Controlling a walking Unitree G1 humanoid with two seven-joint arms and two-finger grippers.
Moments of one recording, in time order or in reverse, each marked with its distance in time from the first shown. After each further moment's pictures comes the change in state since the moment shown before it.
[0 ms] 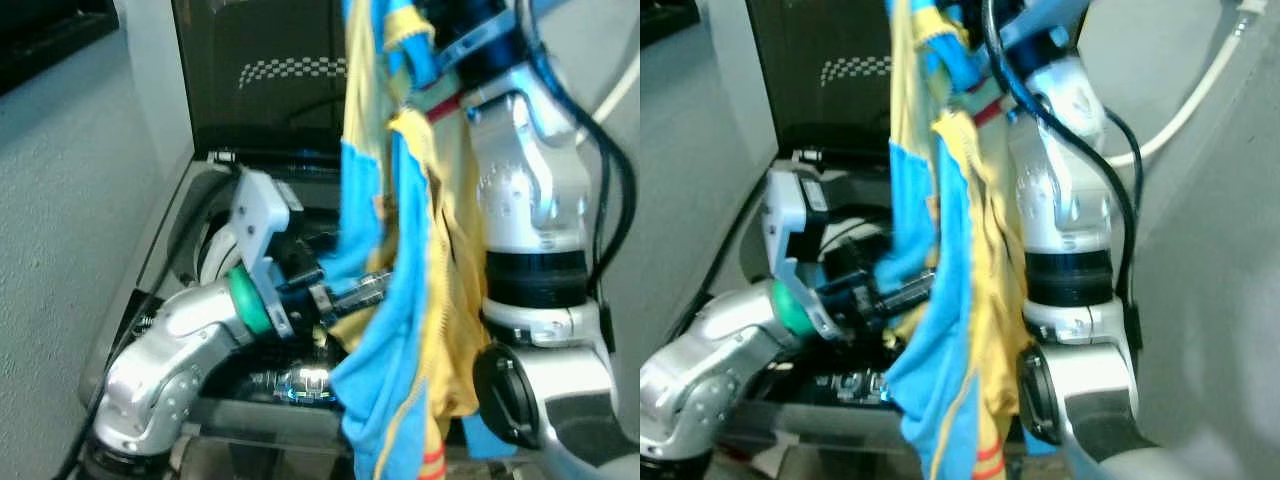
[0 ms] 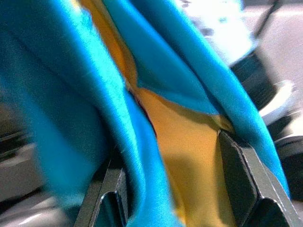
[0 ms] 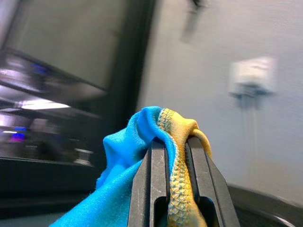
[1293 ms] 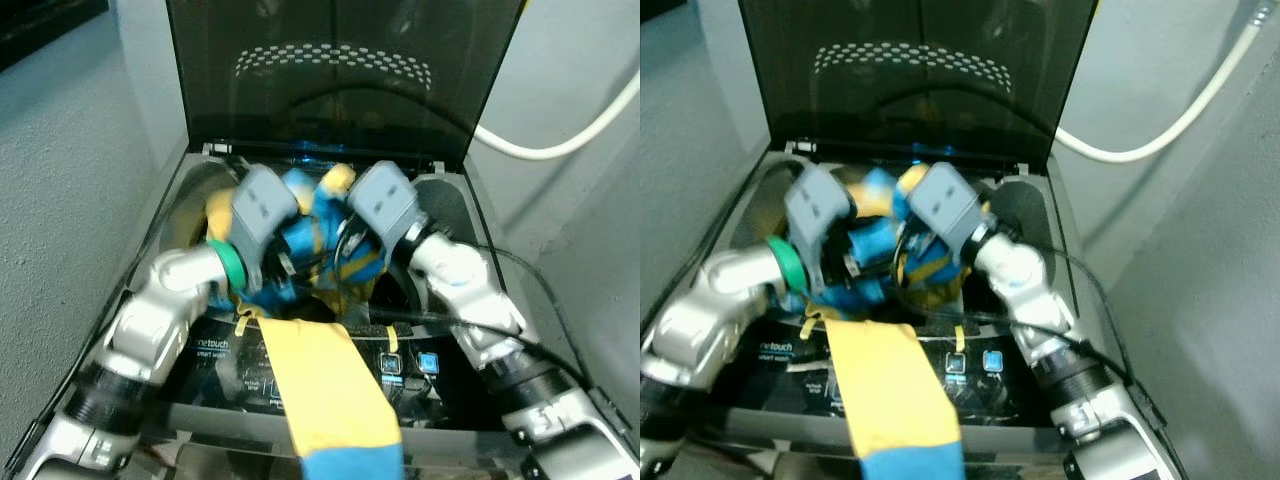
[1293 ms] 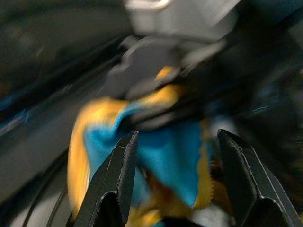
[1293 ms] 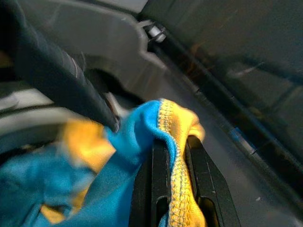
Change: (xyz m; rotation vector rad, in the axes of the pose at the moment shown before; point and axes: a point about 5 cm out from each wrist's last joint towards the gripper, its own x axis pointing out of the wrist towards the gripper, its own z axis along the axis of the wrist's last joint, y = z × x) left arm -0.046 0.073 -0.013 0.341 0.412 0.291; right arm -0.168 0.016 -0.147 -0.336 0.845 0.226
